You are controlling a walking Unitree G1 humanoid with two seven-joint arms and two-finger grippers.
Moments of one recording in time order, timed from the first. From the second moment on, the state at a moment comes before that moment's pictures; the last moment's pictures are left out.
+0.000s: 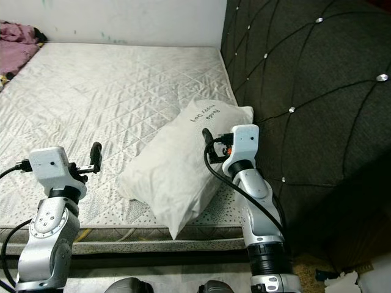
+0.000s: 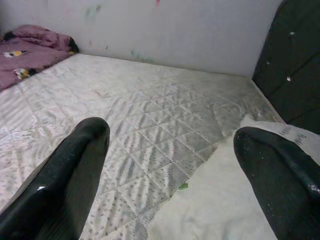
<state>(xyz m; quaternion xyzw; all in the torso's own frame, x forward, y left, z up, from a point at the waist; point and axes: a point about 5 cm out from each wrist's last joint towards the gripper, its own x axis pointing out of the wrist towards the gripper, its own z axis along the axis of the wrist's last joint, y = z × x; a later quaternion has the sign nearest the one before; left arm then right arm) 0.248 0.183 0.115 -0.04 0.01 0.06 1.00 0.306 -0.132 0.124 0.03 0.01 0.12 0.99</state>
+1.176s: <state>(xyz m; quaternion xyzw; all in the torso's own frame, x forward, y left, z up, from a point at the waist) 0.227 0.187 0.106 -0.06 0.04 0.06 1.00 0.292 -0.136 0.122 0.04 0.02 0.12 0.99</state>
